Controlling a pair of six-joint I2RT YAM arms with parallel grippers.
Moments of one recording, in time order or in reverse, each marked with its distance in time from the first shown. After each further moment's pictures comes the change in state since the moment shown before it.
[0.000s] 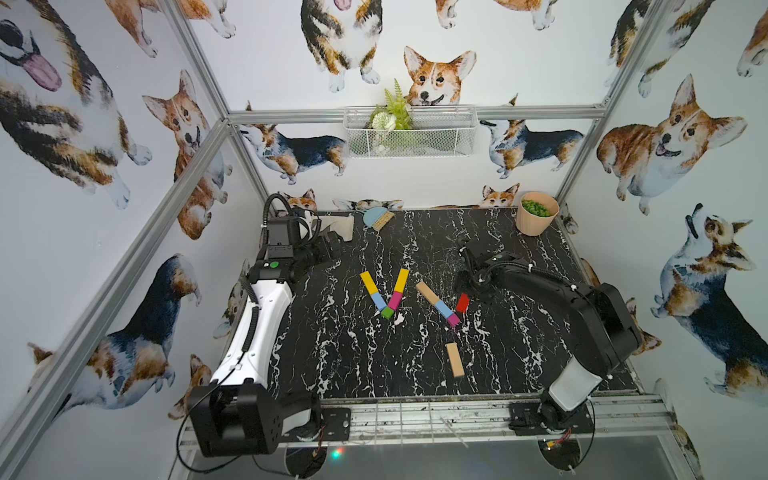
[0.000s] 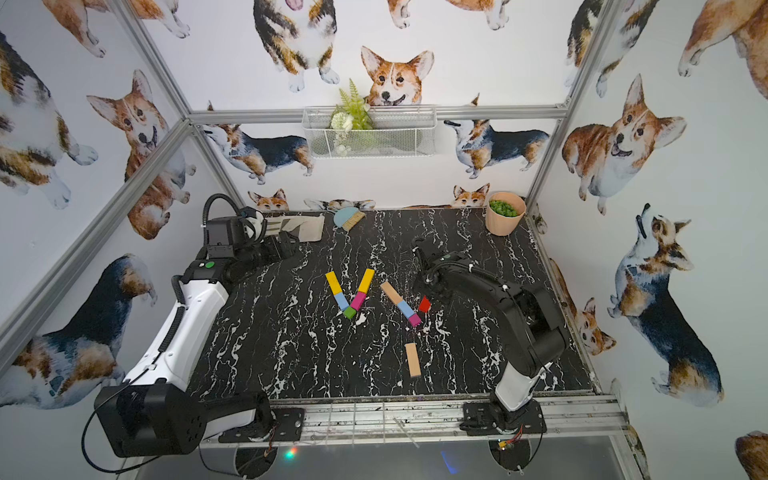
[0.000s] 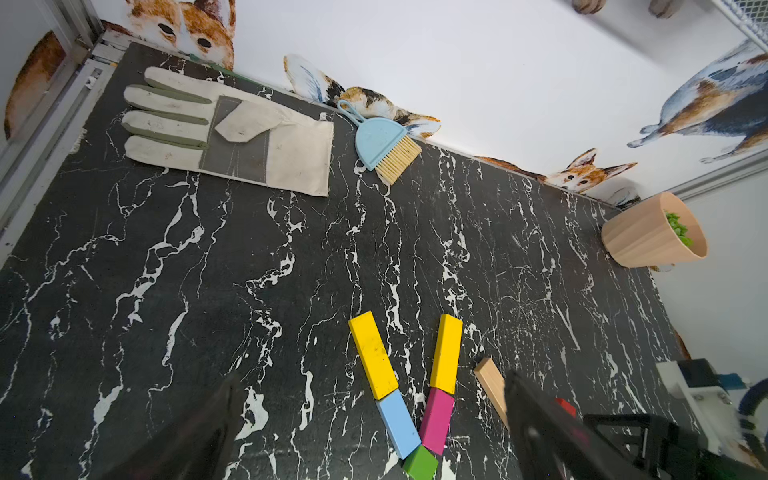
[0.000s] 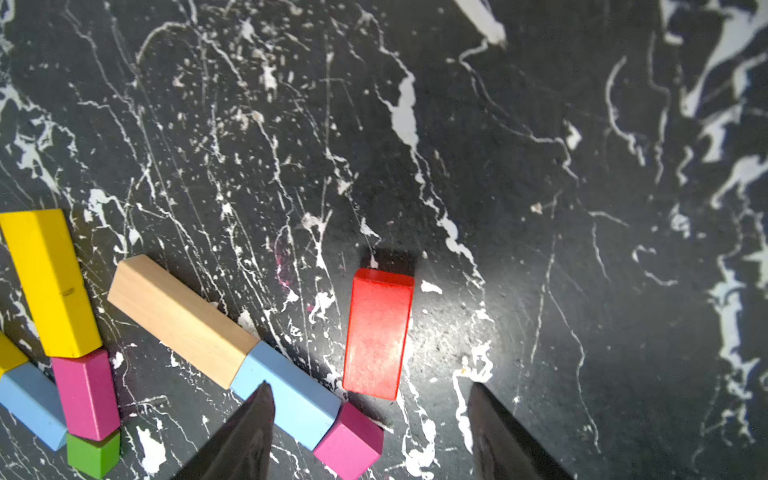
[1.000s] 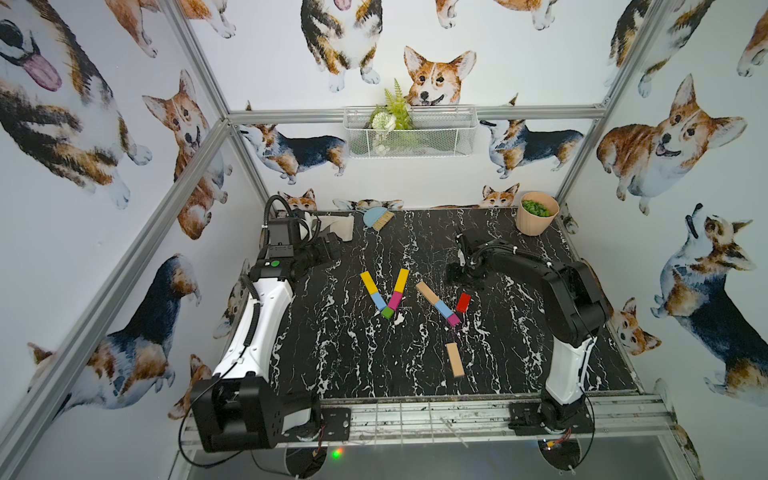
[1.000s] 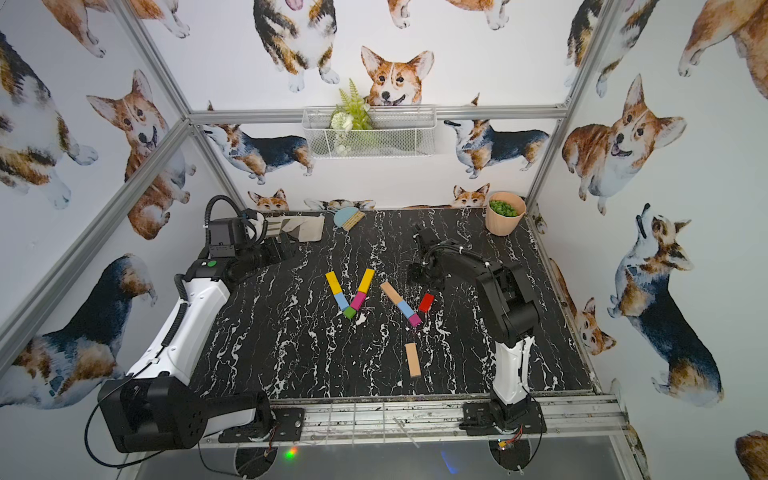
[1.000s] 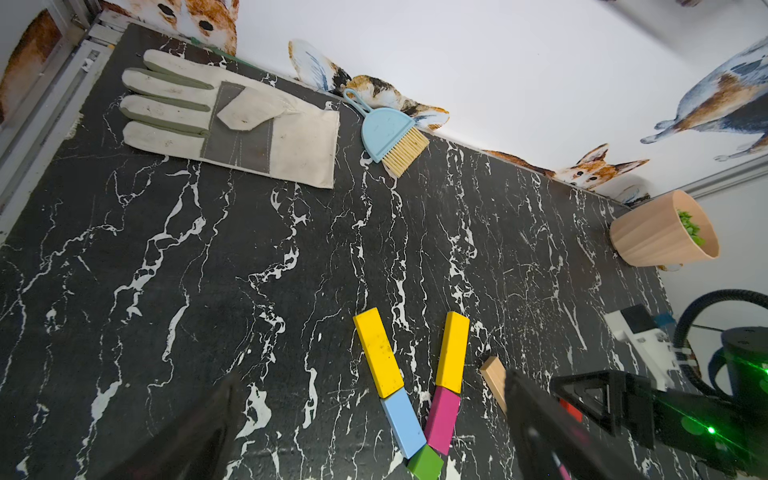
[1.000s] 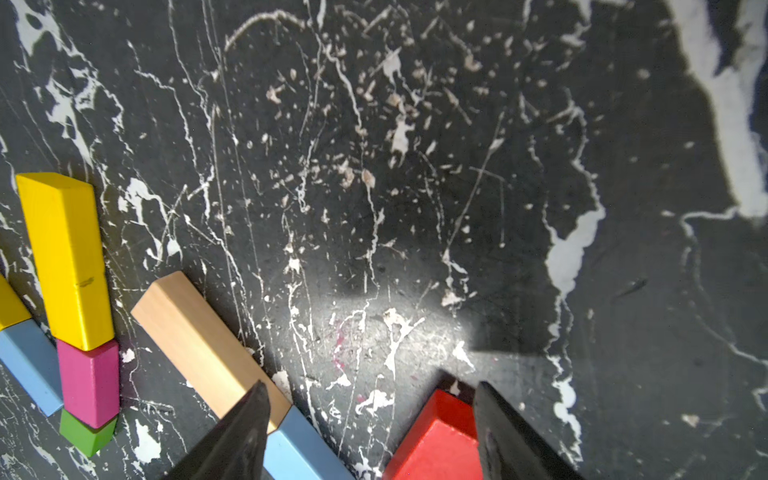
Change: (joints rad) left arm 0.008 0.018 -0.012 0.008 0.007 0.000; right arm -0.073 0.220 0.171 0.032 -0.176 -0.291
